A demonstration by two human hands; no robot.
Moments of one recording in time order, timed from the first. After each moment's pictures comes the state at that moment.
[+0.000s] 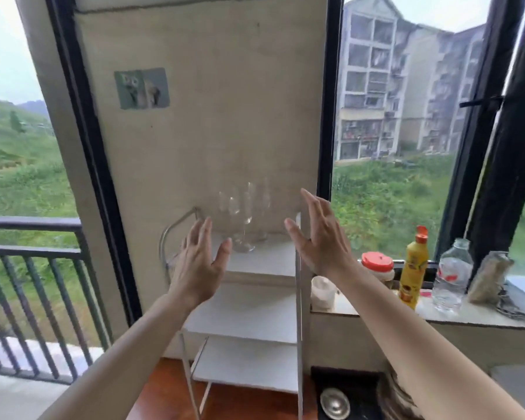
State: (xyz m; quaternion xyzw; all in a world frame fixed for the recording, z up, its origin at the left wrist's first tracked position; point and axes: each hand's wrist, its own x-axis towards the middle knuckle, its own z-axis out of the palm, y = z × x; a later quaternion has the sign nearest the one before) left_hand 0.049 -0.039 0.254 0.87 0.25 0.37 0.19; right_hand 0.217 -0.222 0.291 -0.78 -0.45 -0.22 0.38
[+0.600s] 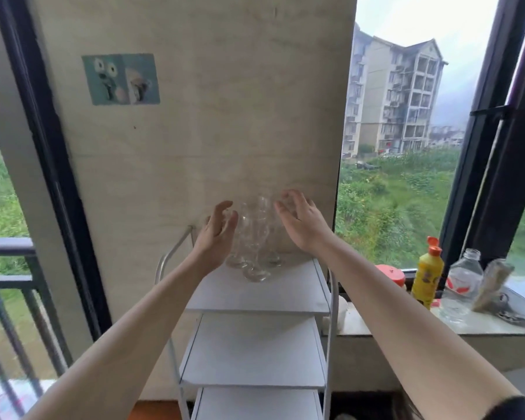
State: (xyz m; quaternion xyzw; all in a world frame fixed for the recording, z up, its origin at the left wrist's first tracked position) left_hand 0.147 0.073 0.293 0.84 0.12 0.35 0.40; right_hand 0.271 -0.097 0.320 -0.81 -0.37 -0.07 0.45
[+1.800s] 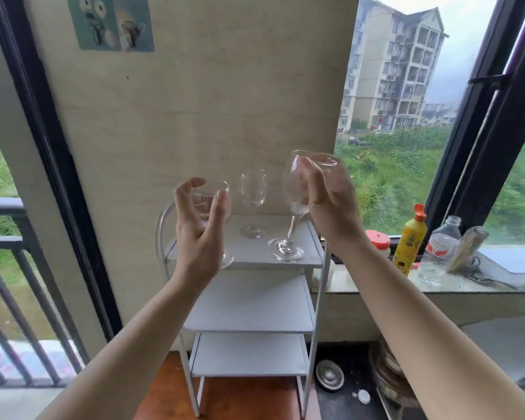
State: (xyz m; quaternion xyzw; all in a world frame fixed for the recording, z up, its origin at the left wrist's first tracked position) left_hand 0.065 -0.002 0.273 0.67 0.06 0.55 0.49; right_hand 0.173 -0.155 0.326 -0.65 -0.36 -0.13 0.66
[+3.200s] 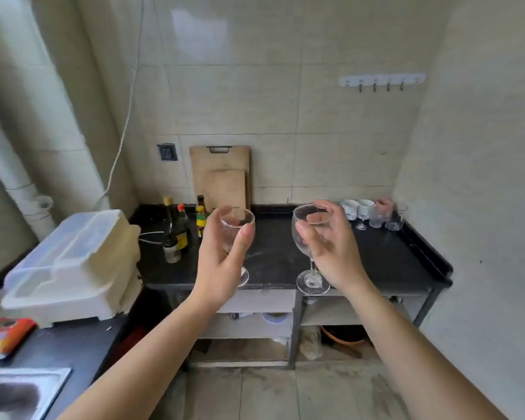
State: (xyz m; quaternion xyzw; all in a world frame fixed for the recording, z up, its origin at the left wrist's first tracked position) left_hand -0.059 -1.094 0.161 0.56 -0.49 -0.07 0.67; right_hand -0.222 -1.215 0.169 -0.71 0.24 -0.49 0.45
